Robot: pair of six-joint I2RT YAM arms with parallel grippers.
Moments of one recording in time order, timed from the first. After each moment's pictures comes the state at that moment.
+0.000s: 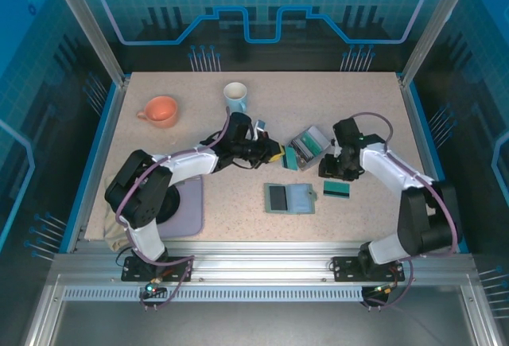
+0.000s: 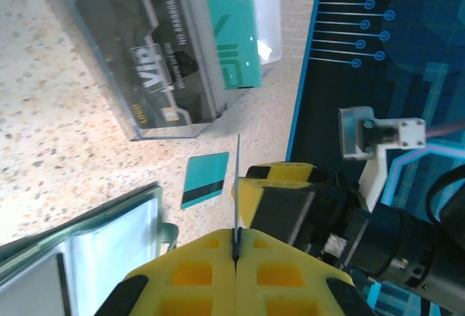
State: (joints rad) left arm -0.57 1.78 1.07 0.14 0.61 -1.21; right arm 0.21 1.44 0.94 -0.81 -0.11 0.36
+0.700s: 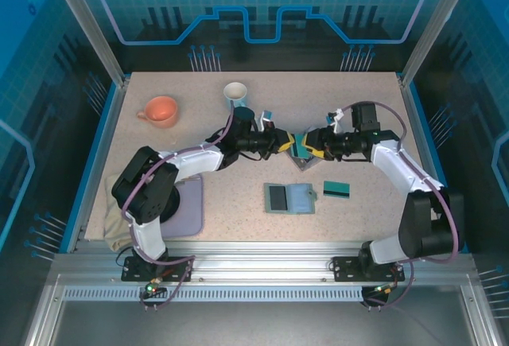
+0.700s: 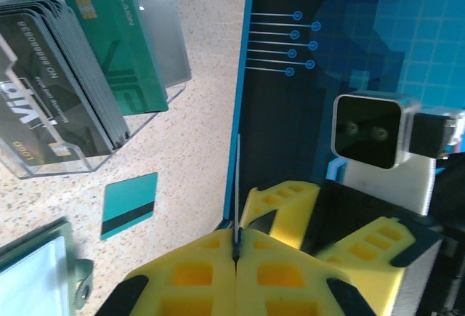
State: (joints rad) left arm -0.59 1.83 1.11 0.35 0.63 -1.35; right arm 0.10 1.44 0.99 -0.49 -0.88 0.59
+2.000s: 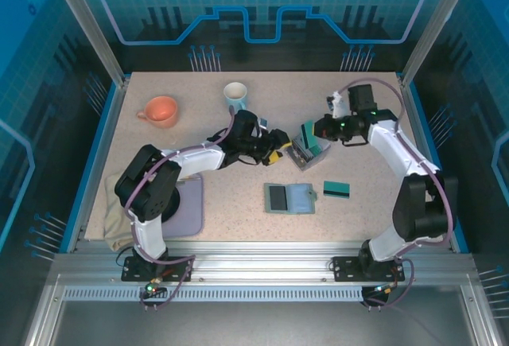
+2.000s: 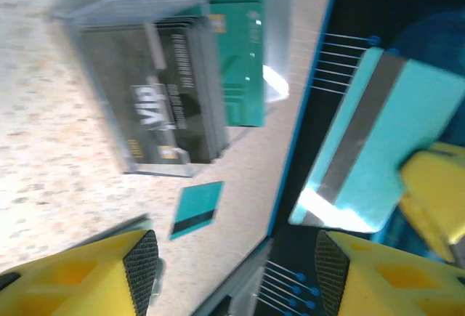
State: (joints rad) left arm -0.58 1.86 1.13 0.11 0.54 -1.29; right arm 0.14 1.59 1.26 -0.67 -0.49 0.21
